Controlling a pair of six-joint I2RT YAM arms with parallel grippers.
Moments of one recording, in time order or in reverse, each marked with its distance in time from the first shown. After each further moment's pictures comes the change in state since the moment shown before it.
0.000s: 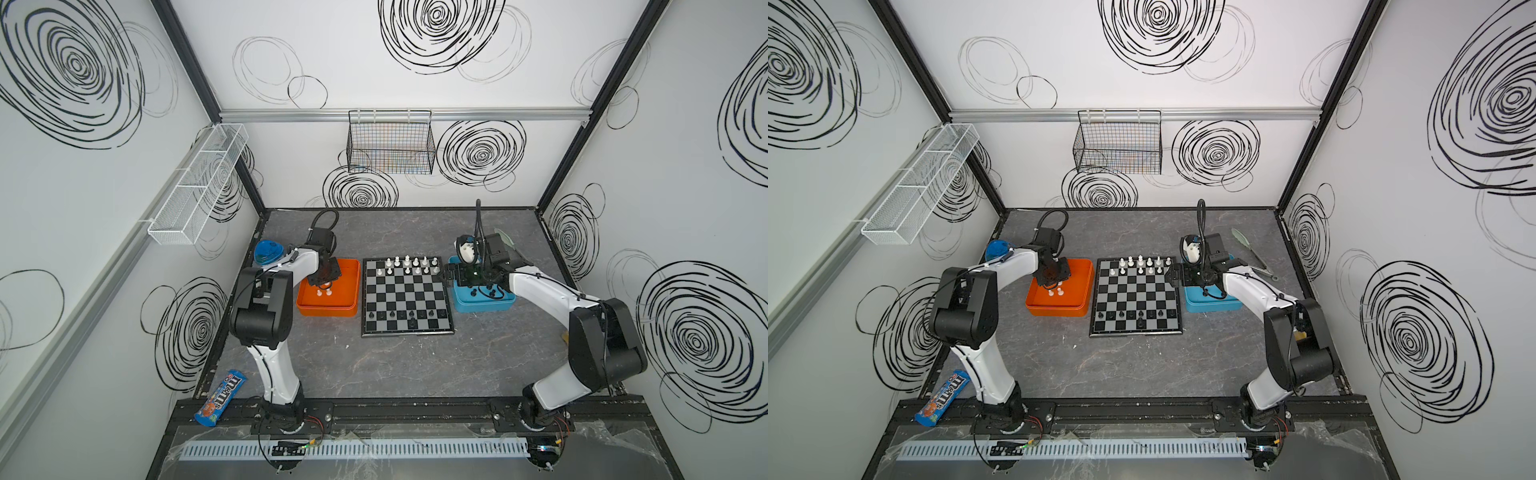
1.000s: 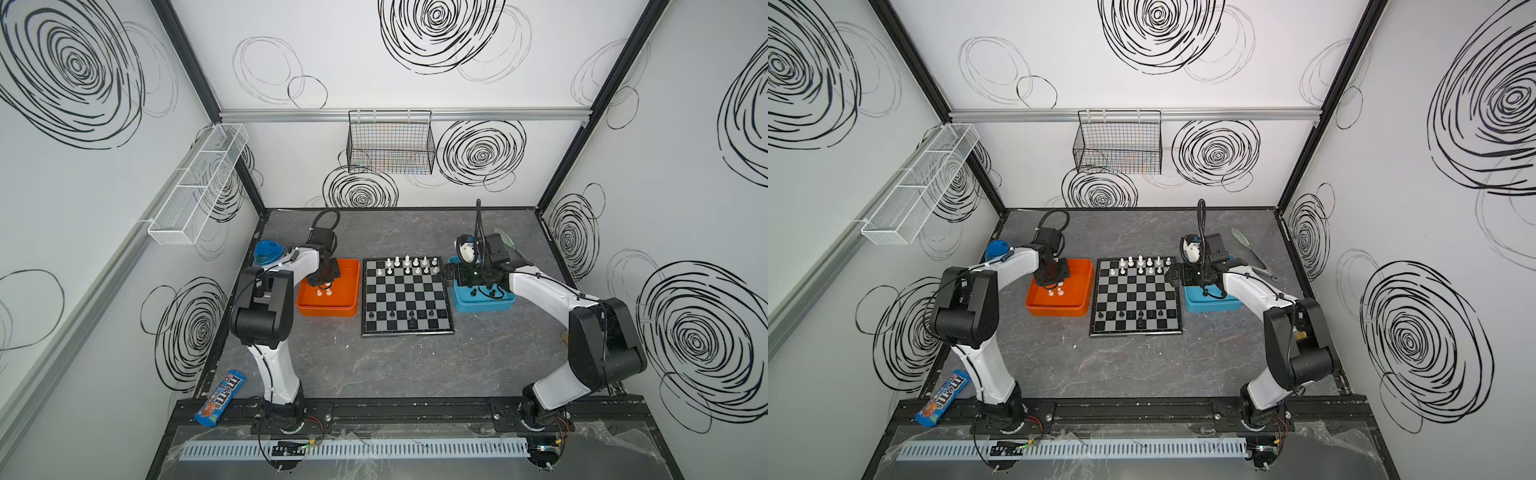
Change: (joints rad) left arm -0.009 0.002 0.018 -0.046 -0.037 0.045; right arm -0.002 0.001 0.000 0.003 -0.002 -0.003
